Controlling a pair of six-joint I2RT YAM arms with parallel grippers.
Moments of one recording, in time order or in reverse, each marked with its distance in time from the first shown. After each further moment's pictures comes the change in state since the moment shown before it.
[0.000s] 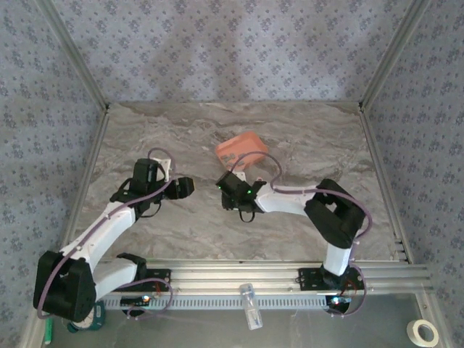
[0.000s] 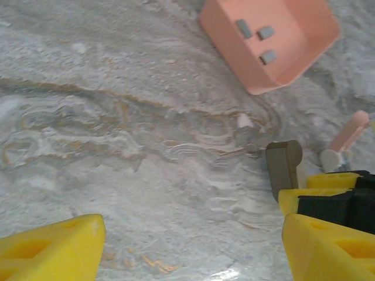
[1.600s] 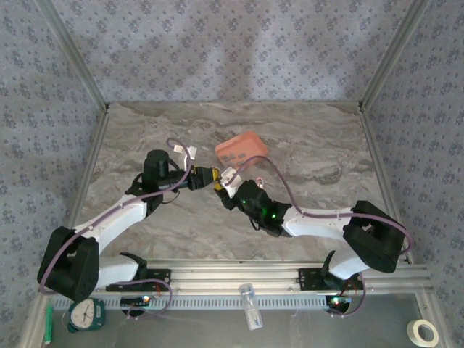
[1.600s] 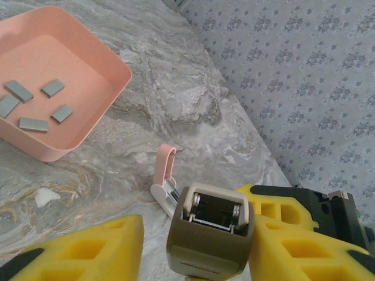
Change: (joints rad) left arm -0.116 0.164 0.024 0.517 0.370 -0.168; right arm 0.087 -0.301 -0.325 0.732 0.127 -0.806
